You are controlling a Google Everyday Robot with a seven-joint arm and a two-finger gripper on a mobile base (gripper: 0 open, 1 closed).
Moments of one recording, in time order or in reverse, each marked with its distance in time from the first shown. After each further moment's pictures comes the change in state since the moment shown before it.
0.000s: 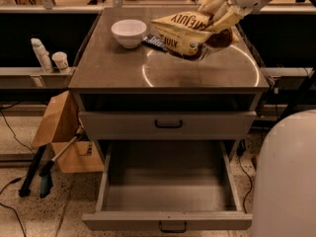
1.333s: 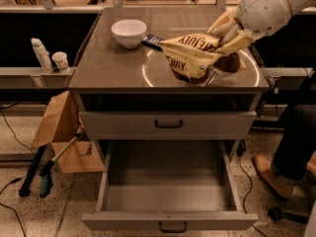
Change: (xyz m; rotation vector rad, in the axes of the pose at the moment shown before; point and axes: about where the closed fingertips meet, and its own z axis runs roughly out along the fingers) arm -0.005 0.065 0.002 -0.047 -0.061 0.093
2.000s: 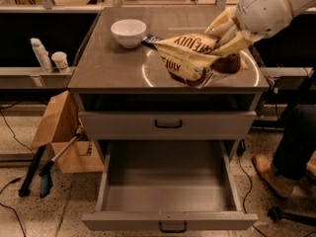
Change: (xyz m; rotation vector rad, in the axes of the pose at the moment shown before) arm -0.019 0.008 0.002 0.042 0.032 0.000
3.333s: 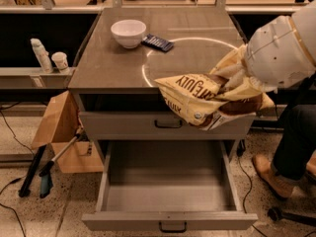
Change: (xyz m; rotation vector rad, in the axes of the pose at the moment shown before) arm -0.034 0.101 0.010 0.085 0.183 0.097
